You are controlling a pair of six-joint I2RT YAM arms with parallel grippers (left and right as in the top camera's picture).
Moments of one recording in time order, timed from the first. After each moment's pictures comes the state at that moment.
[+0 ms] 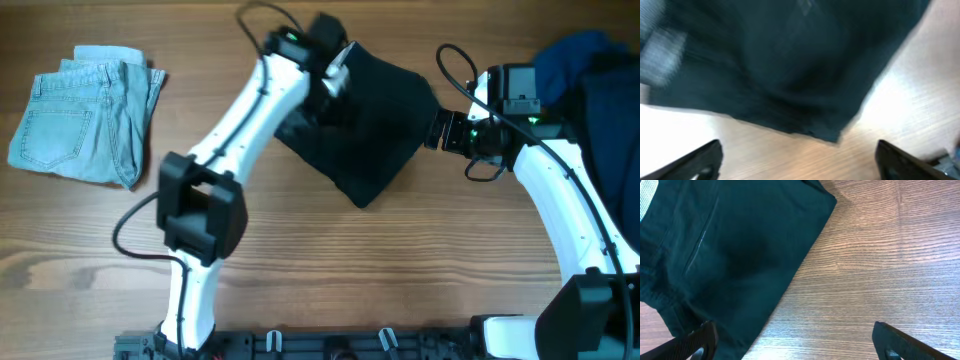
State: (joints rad) left arm -0.48 2.20 2.08 -1.31 0.27 -0.28; right arm 0.03 1.54 1.15 -0.76 -0.16 0.26
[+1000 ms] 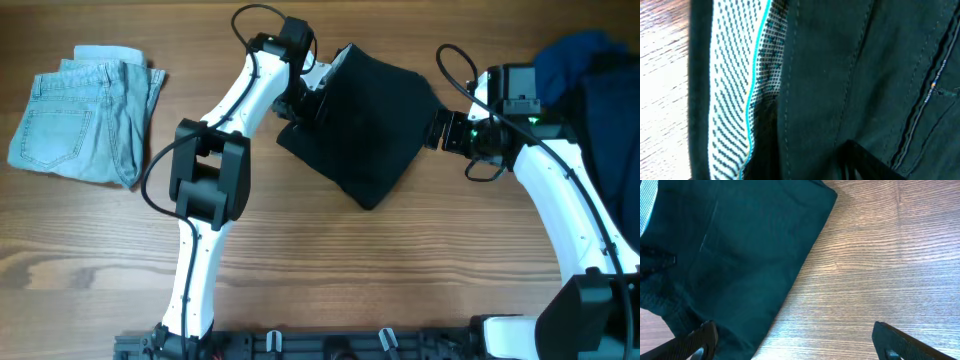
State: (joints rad) left arm -0.36 2.47 2.10 -1.10 0.31 0.05; right arm 0.03 1.54 1.15 -0.76 -0.16 0.26
